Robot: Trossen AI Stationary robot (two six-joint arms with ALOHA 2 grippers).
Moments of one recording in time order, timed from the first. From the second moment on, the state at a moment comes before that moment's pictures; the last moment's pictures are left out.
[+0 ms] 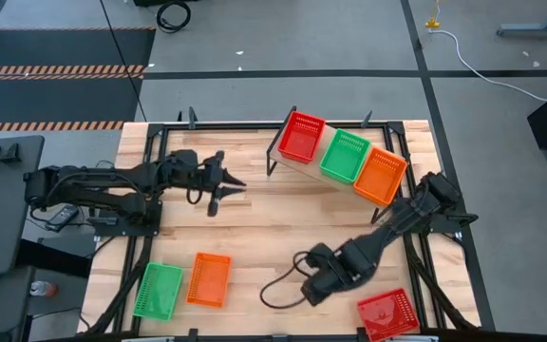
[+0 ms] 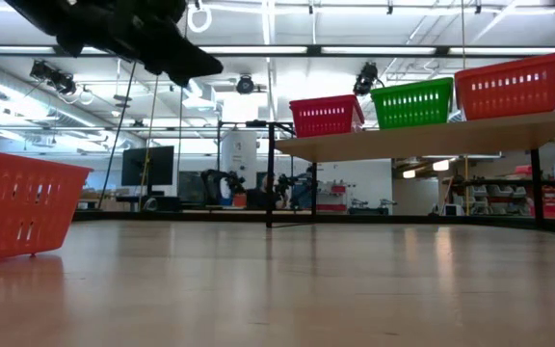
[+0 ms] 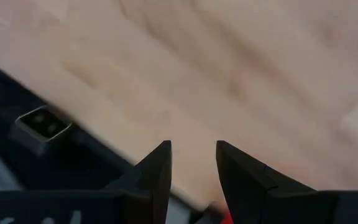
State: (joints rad) left arm 0.19 1.03 0.57 0.18 0.21 0.17; right arm 0.60 1.88 1.63 -1.12 -0.03 1.58
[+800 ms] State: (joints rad) left arm -0.31 1.03 0.54 -0.11 0.15 -0.03; right arm 0.81 1.88 1.63 -1.08 0.27 1.79
